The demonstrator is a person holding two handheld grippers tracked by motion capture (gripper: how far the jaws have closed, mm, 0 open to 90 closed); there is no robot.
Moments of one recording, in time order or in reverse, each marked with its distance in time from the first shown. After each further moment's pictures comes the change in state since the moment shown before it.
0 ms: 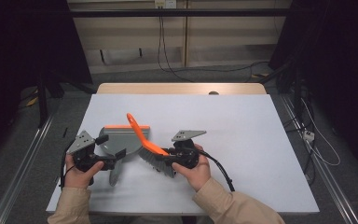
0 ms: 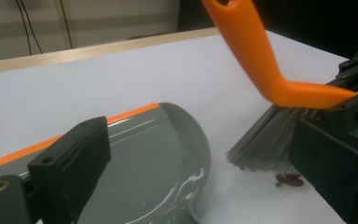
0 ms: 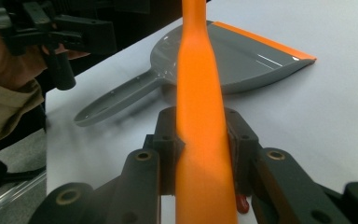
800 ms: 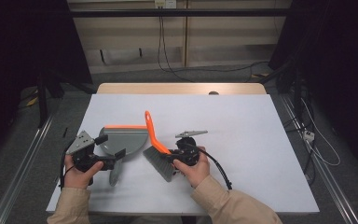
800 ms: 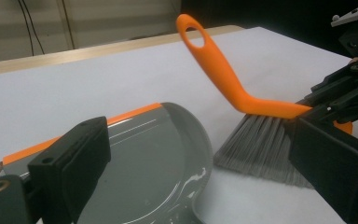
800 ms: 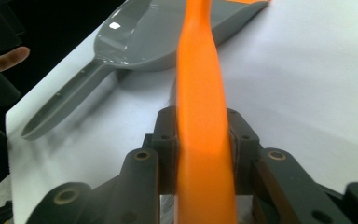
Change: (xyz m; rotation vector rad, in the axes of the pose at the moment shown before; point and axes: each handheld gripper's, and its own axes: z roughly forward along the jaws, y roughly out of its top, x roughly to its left) left arm 0.000 0.000 -0.001 0.000 0.005 0.003; right arm -0.026 -0.016 0.011 0.068 -0.091 0.227
